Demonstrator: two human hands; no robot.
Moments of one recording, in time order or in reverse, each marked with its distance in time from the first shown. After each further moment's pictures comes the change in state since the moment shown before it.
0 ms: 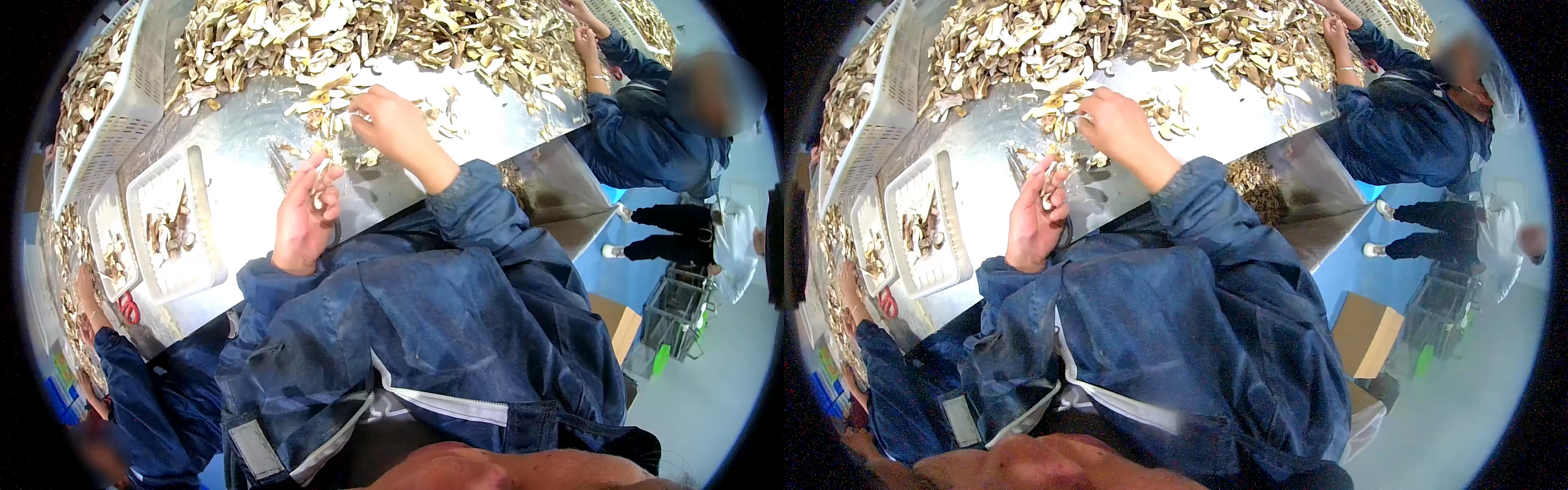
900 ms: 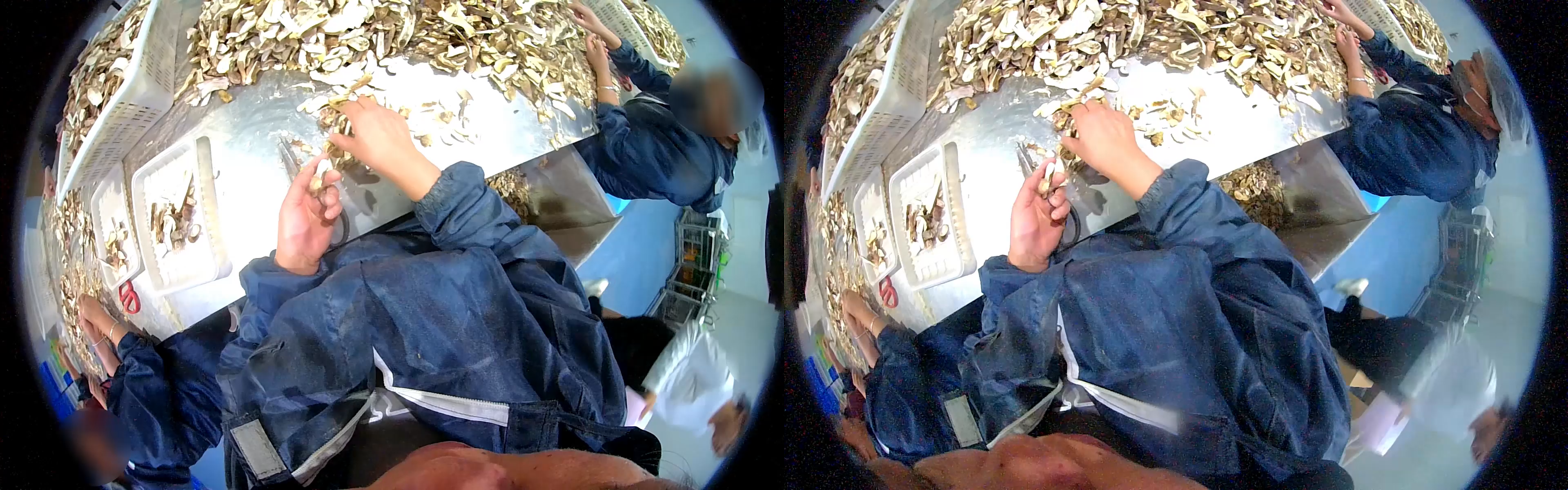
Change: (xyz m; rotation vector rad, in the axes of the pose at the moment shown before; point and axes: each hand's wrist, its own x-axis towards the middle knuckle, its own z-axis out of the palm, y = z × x) left_hand 0.005 0.002 -0.031 -0.137 -0.169 0.013; right_hand 0.005 -0.035 0.019 -0.055 -0.175 0.061
